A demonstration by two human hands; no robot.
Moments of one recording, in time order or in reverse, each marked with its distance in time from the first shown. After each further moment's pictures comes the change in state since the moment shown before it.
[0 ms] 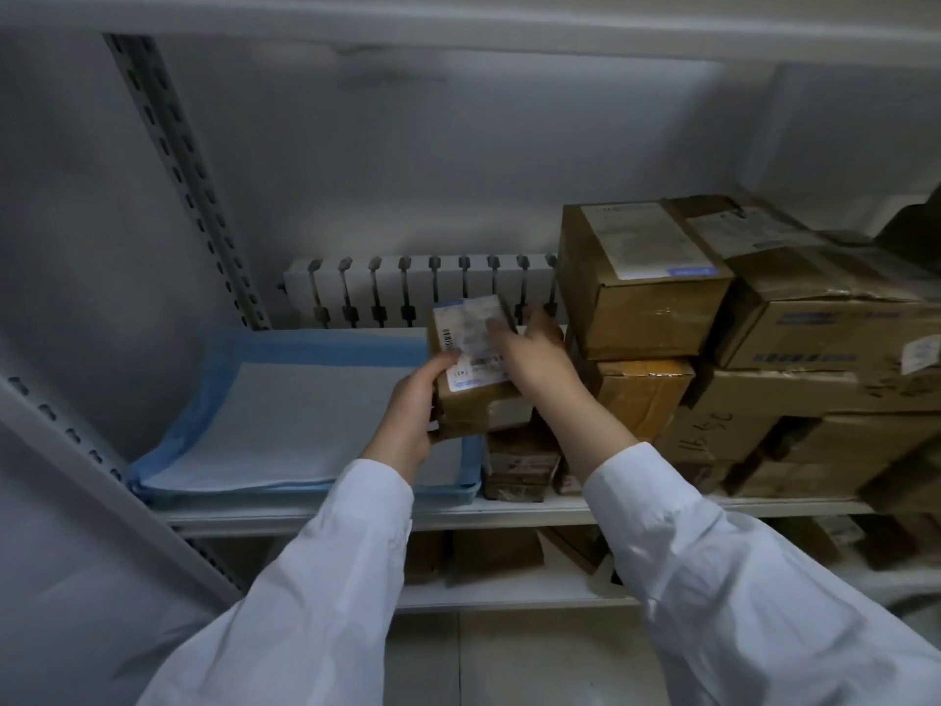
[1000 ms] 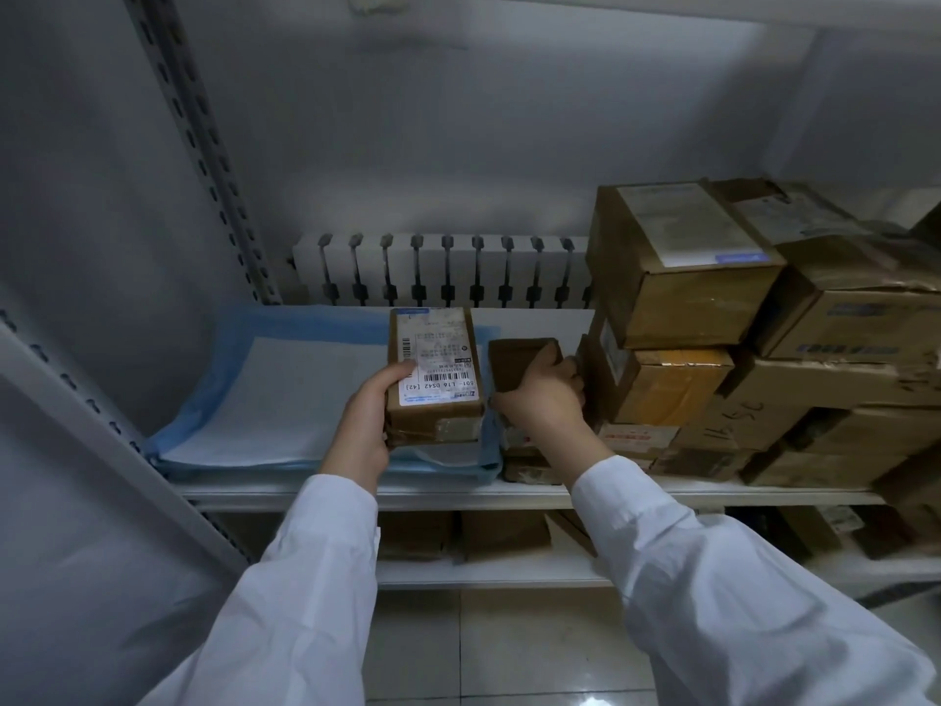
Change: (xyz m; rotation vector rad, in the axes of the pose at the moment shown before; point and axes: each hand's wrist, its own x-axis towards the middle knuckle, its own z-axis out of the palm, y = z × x) left_hand 0.000 -0.013 -0.074 -0.159 0.014 0.050; right_hand -0.006 0.039 0.045 -0.519 0.024 0.150
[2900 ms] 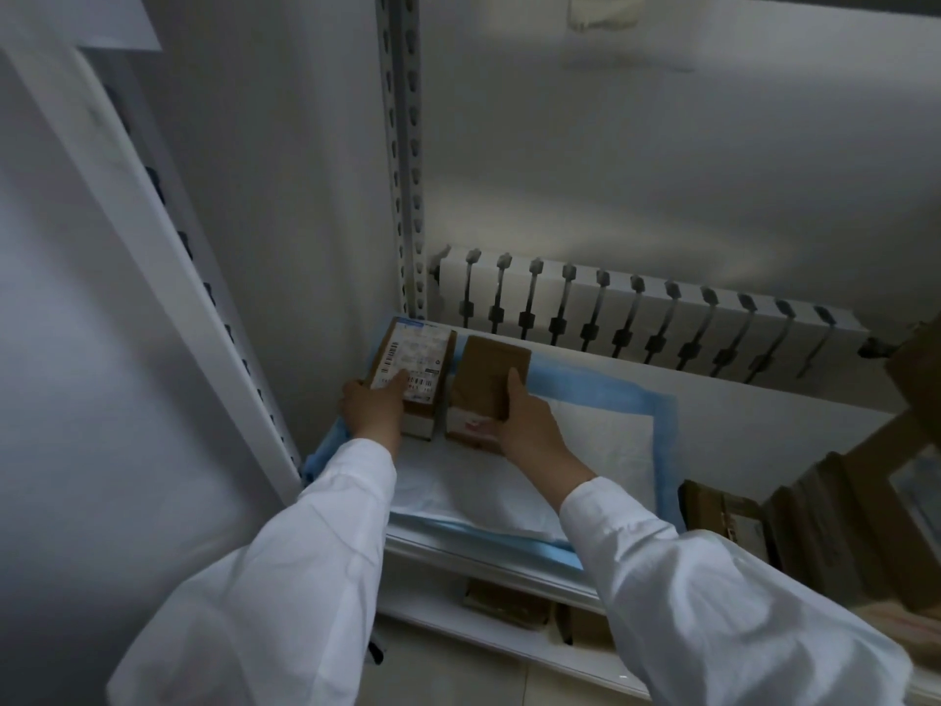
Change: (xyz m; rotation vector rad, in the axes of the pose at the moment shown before) left_hand 0.133 0.059 -0.177 0.289 0.771 0.115; right_hand 0.040 -0.160 0.143 0.112 -0.354 -0.430
